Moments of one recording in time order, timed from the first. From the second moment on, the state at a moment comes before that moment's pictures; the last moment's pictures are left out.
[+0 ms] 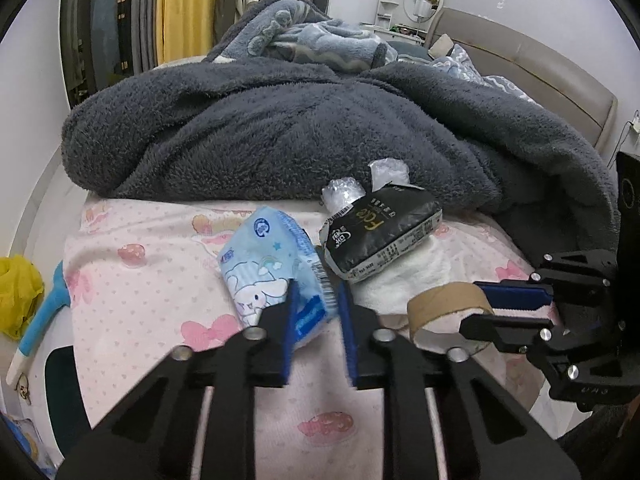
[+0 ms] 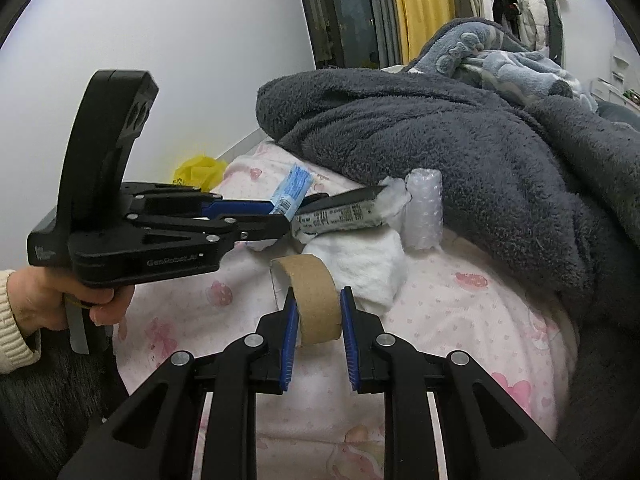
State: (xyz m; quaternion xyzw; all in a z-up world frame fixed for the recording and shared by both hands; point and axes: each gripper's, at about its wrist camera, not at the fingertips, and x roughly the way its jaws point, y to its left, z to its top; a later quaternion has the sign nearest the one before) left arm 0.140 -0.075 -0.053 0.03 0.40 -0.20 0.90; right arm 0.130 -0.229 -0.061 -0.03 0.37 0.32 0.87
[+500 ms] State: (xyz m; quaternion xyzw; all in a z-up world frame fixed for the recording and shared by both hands) left arm 0.128 -0.050 -0.037 0.04 0.39 -0.20 0.90; right arm 0.144 -0.210 -0.034 -0.02 0.35 0.31 0.88
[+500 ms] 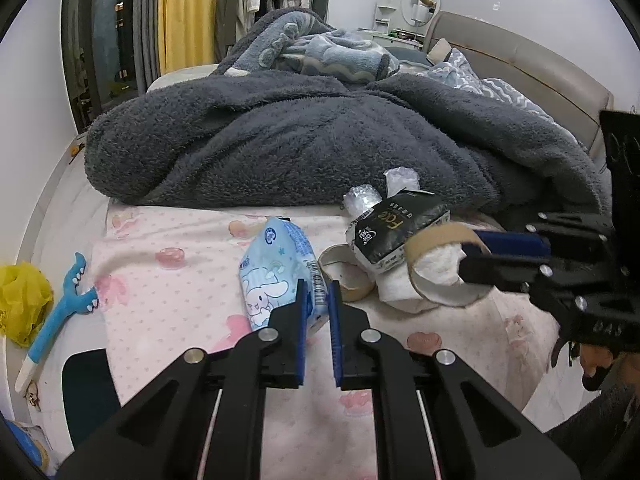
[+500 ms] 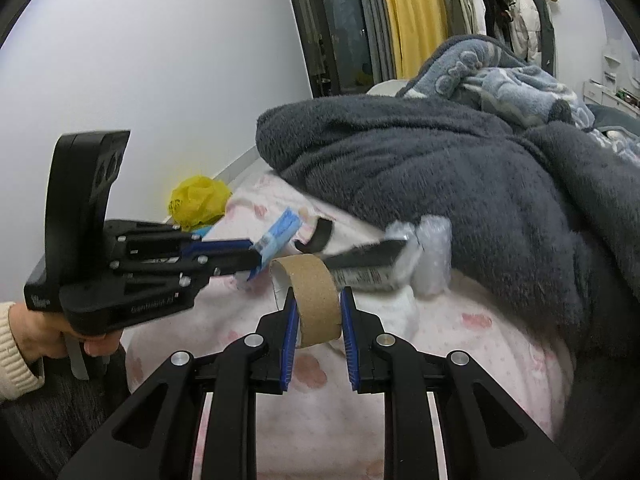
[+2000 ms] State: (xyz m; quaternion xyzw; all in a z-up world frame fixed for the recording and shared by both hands) left arm 0.100 0.137 -0.034 -0.01 0.40 -0.08 0.91; right arm 0.173 -0.044 0.008 -0.02 0.36 0.35 0.86
